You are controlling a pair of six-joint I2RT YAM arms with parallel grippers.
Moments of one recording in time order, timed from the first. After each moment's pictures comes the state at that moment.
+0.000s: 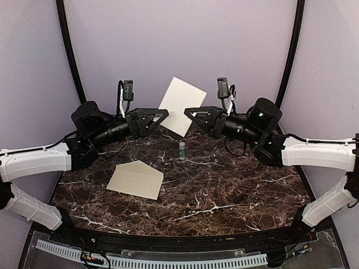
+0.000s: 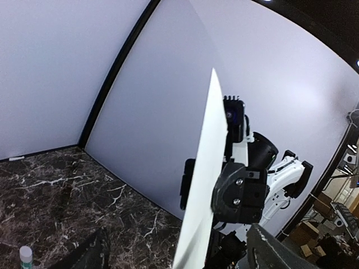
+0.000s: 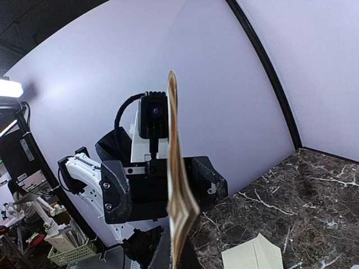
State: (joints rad) left arm -0.78 1.28 0.87 0.66 0.45 -0.59; right arm 0.87 1.41 0.94 0.74 -0.48 0.60
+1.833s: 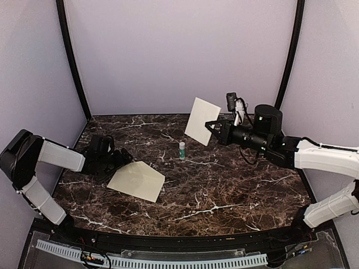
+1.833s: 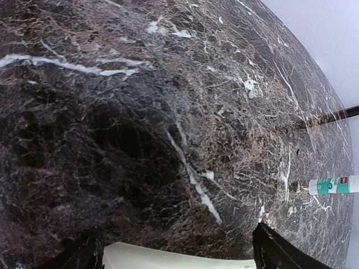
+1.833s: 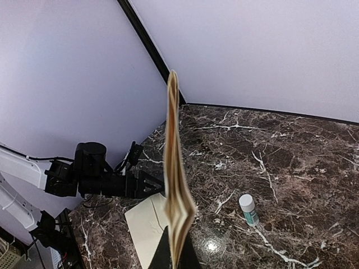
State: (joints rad) left arm -0.36 1.57 0.60 0.22 0.03 -0.76; right arm 0.80 1.25 0.85 0.27 -0.13 0.43
